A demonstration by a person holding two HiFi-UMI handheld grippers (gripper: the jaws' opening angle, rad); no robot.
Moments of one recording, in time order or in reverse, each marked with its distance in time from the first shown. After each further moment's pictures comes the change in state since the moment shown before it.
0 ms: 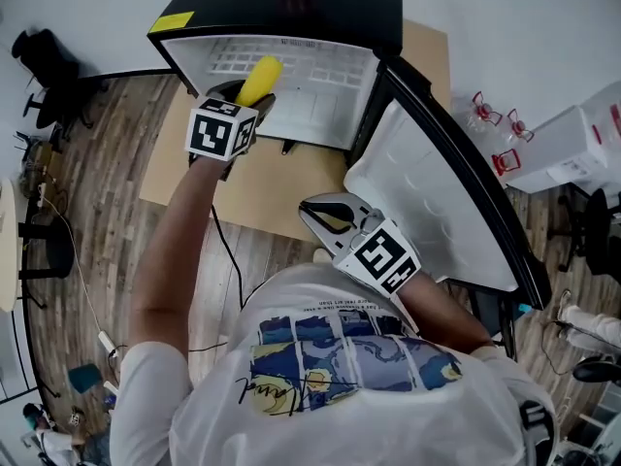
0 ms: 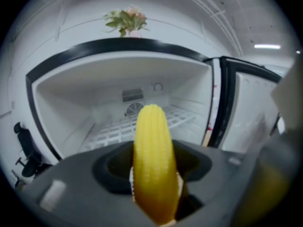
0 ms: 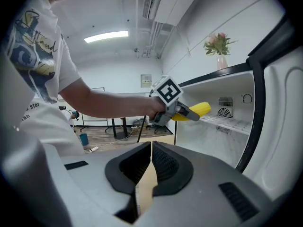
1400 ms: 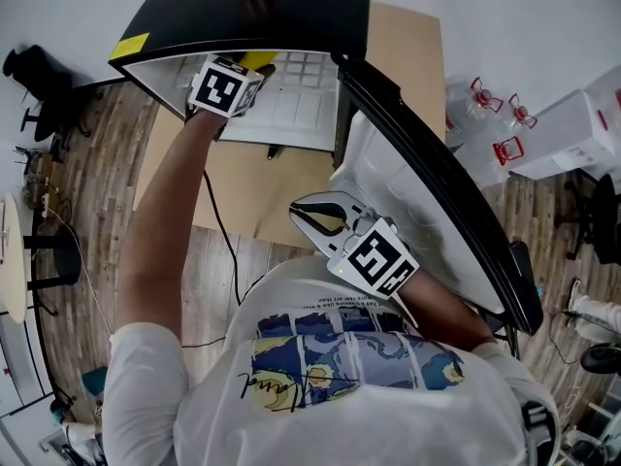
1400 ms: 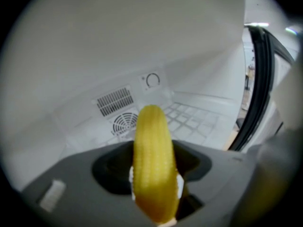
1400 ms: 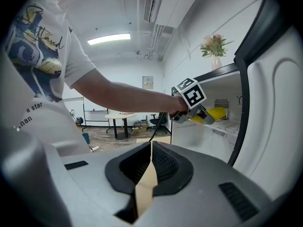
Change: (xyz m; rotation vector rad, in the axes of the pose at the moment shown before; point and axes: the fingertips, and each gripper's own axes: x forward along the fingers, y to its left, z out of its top) left arm 0.100 0.006 0.053 0.222 0.097 -0.025; right arm -0.017 -0.035 -0.002 -0.020 -0.026 0.029
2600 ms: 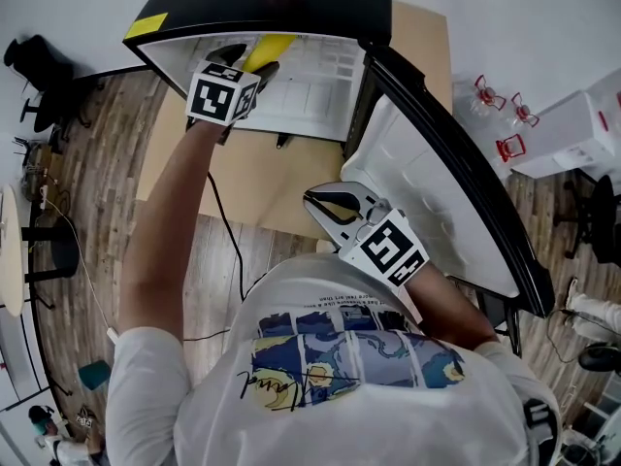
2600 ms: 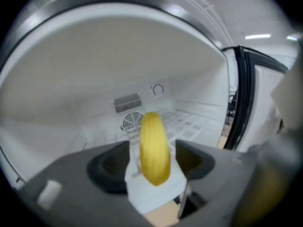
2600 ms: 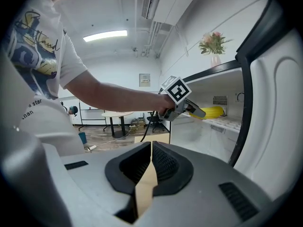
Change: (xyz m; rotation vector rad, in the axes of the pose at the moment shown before) left arm -0.042 0.003 -0.017 -0.106 -0.123 0.026; right arm 0.006 0.006 -0.007 0.020 0.035 -0.042
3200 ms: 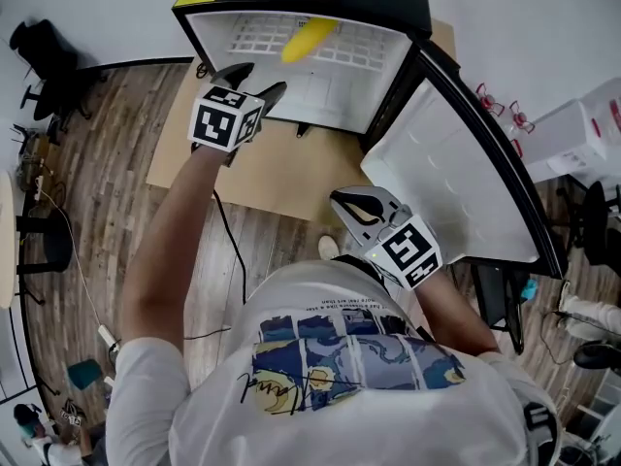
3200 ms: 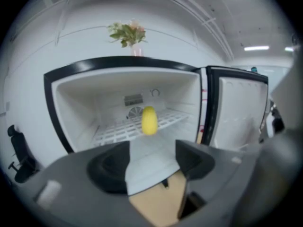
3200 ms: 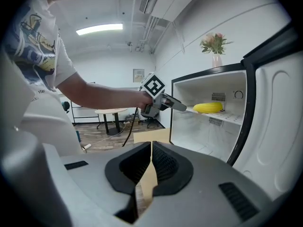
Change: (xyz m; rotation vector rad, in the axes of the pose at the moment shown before) left arm -0.091 -0.010 -0.049 -0.068 -0.060 -0.041; right arm 0.004 0.045 -0.011 0.032 0.059 -0.097
